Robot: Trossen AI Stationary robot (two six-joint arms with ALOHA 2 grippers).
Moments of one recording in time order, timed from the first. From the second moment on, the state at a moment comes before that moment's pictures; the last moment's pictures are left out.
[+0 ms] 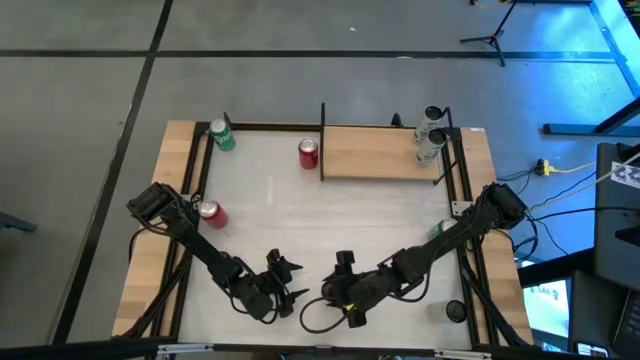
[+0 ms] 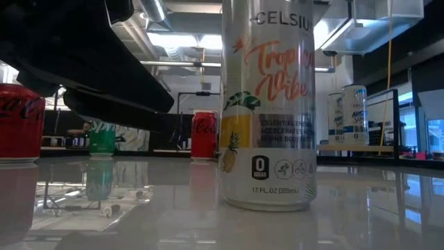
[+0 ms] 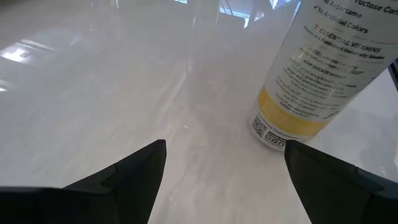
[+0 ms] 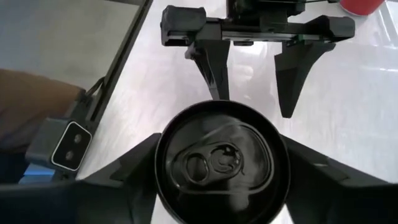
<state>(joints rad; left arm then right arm) -0.70 1.87 0.87 0.25 -0.80 -0.77 0.57 1.83 1.34 -0.26 0.28 0.23</state>
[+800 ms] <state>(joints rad) -0.62 1.85 0.87 0.28 -0.56 -0.58 0.47 1.36 1.34 -0.80 0.58 0.26</state>
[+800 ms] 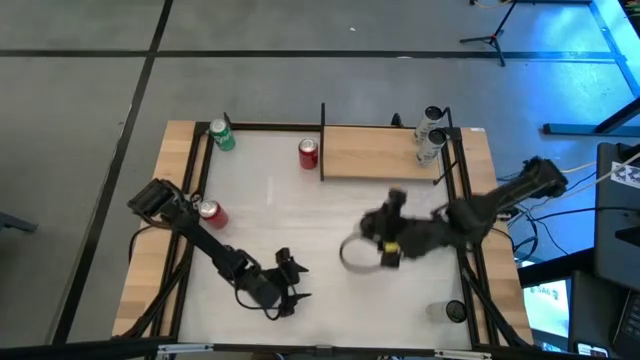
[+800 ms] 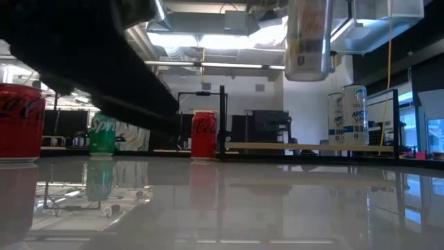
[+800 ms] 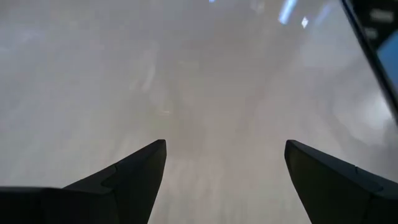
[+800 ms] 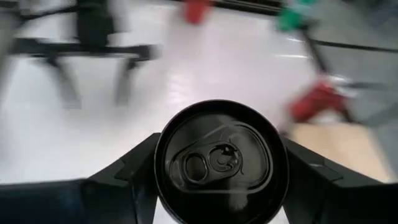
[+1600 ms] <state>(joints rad) -0.44 1.84 0.78 0.53 -0.26 -0.23 -0.41 1.09 1.21 -0.81 0.21 -0.12</state>
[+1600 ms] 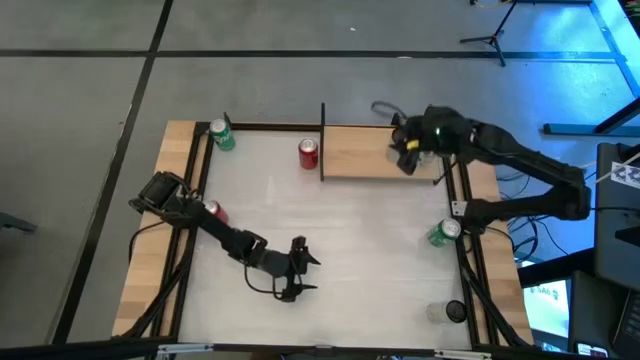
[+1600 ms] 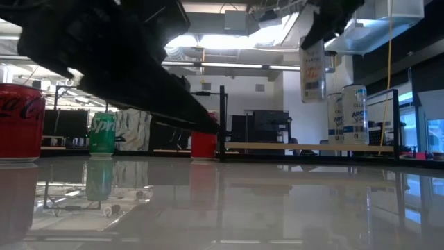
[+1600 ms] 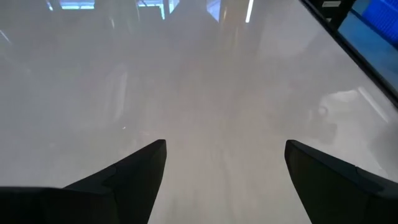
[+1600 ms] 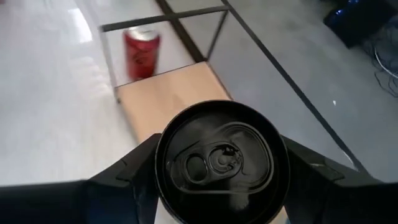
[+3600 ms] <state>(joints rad) -0.30 1.84 0.78 0.53 -0.03 -0.09 -1.04 1.36 1.07 -0.53 -0.33 -0.44</state>
